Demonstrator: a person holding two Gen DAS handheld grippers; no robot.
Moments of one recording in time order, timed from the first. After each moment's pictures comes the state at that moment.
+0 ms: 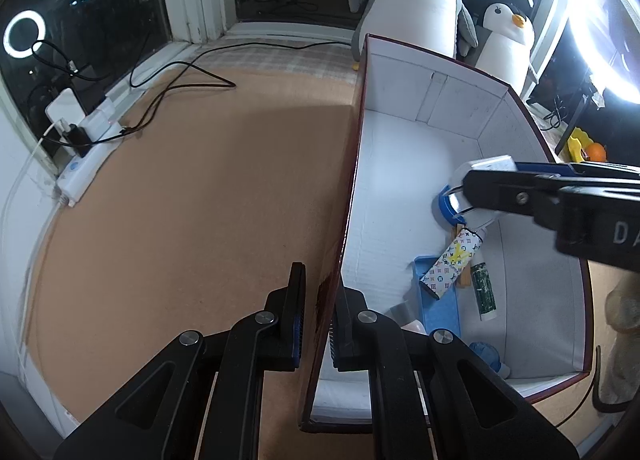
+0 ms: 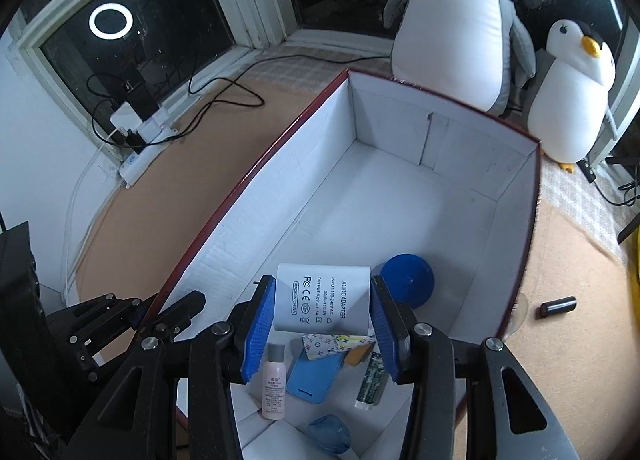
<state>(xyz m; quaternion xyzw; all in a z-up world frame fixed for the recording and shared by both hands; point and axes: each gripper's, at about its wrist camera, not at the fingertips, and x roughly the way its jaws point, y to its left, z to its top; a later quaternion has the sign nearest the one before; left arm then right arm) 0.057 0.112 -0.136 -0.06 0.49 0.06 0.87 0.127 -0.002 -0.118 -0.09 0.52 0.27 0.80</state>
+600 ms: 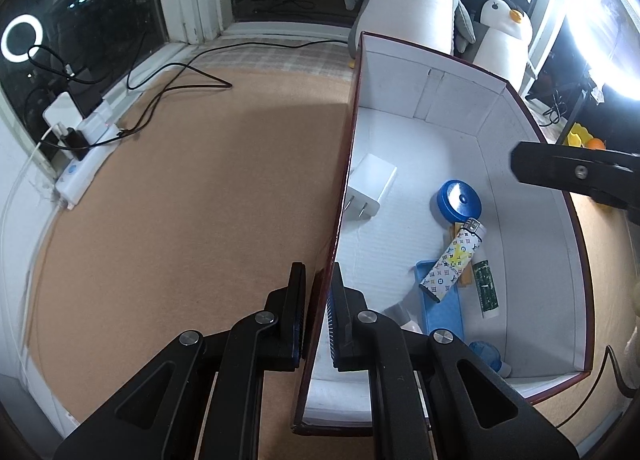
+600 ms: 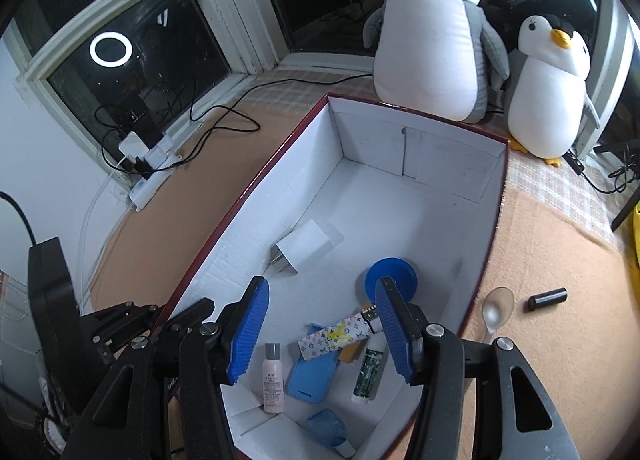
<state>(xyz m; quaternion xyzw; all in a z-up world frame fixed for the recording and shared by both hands) 0.059 0.109 -0.135 -0.06 0.49 0.05 0.87 0.123 -0.034 -0.095 -0.05 0.50 0.27 0.82</state>
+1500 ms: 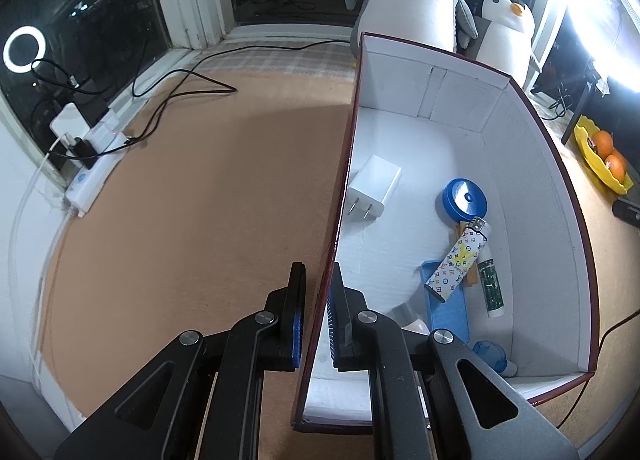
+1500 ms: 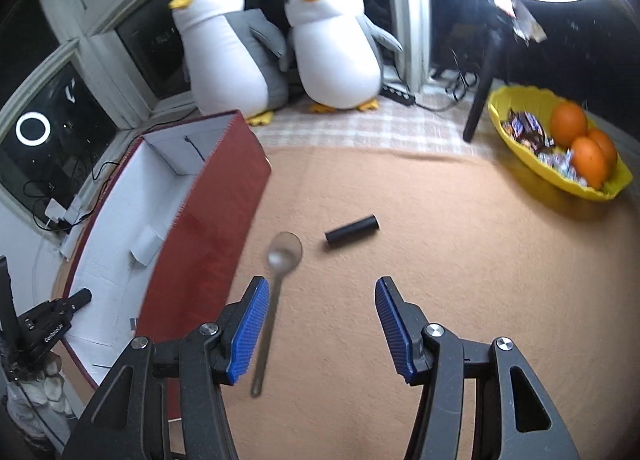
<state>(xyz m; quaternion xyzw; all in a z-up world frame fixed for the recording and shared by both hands) 0.060 0.104 -0.130 -0.04 0.50 0.07 0.86 0.118 -0.232 -0.116 0.04 0.50 0.12 0.86</state>
